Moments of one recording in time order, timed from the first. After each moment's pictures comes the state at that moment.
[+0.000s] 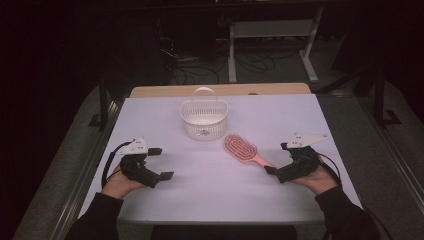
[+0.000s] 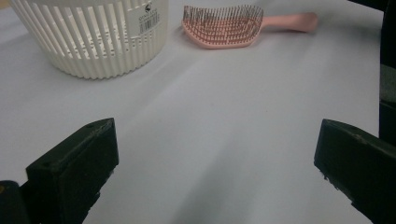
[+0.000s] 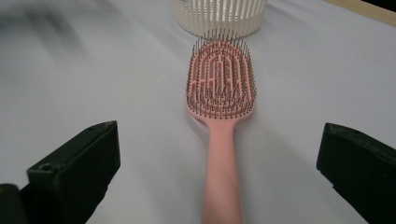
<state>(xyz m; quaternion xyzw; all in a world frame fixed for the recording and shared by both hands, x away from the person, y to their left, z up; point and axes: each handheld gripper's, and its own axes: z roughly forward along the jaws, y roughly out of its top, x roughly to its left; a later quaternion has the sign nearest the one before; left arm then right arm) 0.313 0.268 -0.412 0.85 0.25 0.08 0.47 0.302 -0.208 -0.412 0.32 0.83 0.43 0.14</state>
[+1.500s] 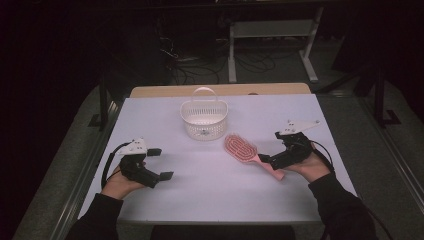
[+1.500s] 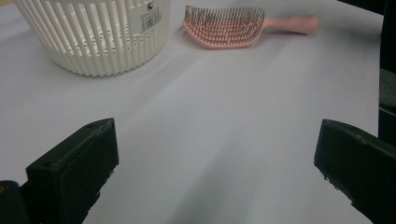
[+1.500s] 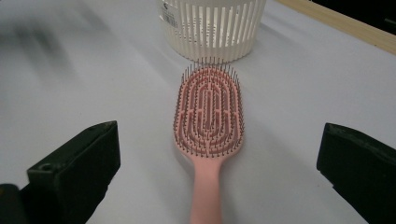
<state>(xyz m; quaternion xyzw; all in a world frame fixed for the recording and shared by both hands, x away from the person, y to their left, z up) 0.312 0.270 -0.414 0.84 0.26 0.07 0.47 0.329 -0.193 -0.394 0.32 0.83 0.43 0.14</state>
